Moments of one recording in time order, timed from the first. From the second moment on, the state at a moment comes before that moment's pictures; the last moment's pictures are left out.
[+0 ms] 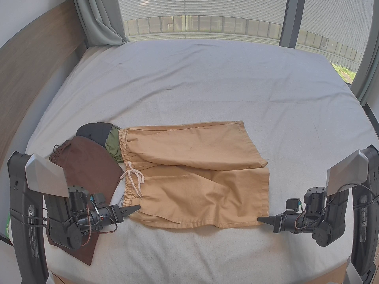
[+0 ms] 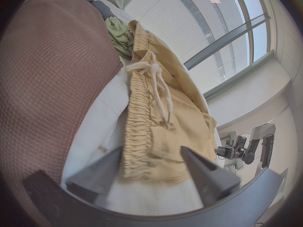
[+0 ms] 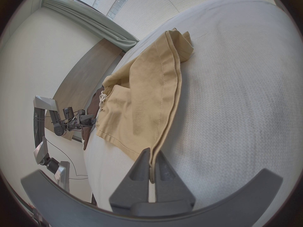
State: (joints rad) left arm -0.07 2.47 -0.41 -1.55 -0.60 -0.43; right arm 0.15 2.47 -0.32 -1.54 0.63 0.26
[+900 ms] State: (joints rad) left arm -0.01 2.40 -0.30 -1.55 -0.69 -0.37; right arm 0.15 2.45 -0.25 -1.54 0.63 0.24
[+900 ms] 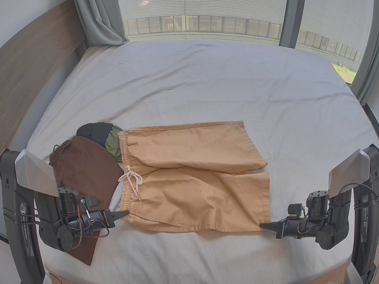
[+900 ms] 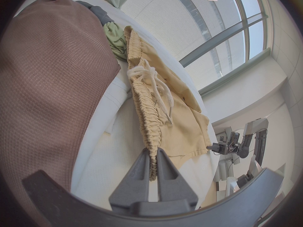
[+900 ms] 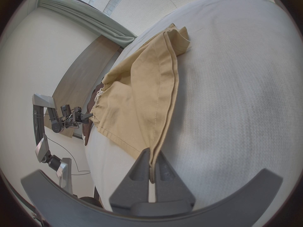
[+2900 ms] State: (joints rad) left arm 0.08 2.46 -0.18 -1.55 -0.87 -0.05; right arm 0.12 2.42 -0.10 -1.54 0.64 0.13
